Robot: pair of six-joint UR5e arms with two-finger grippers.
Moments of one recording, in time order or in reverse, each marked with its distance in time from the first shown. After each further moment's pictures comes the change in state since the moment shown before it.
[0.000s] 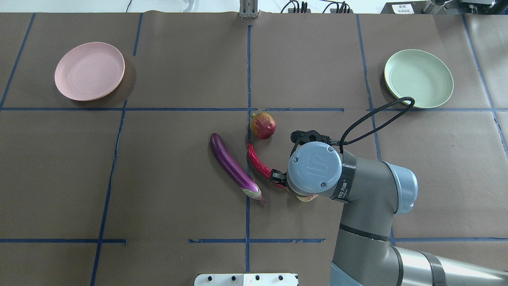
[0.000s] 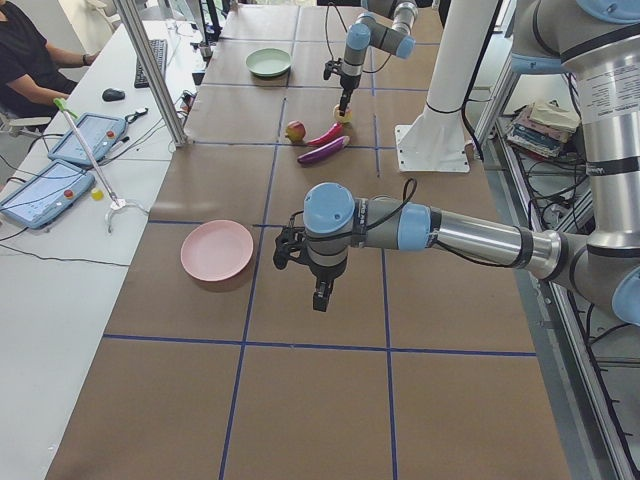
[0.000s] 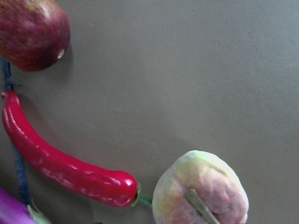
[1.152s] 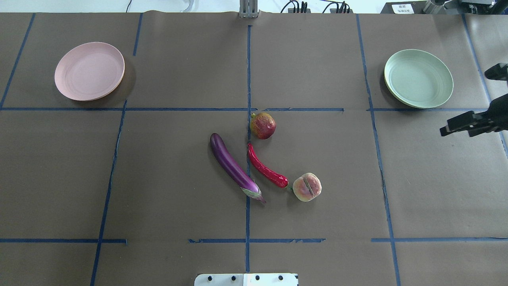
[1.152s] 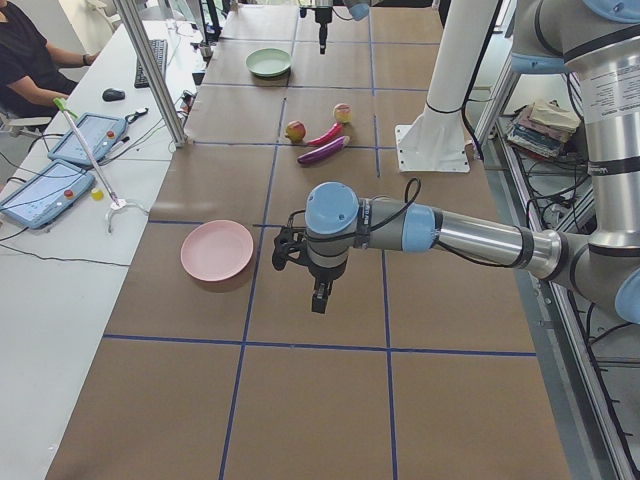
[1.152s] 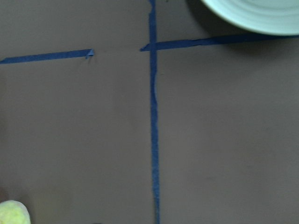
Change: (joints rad) left arm -0.035 -0.002 -0.007 -0.009 0.000 0.003; right arm 0.555 -0.542 -0.010 0.722 0.660 -0.453
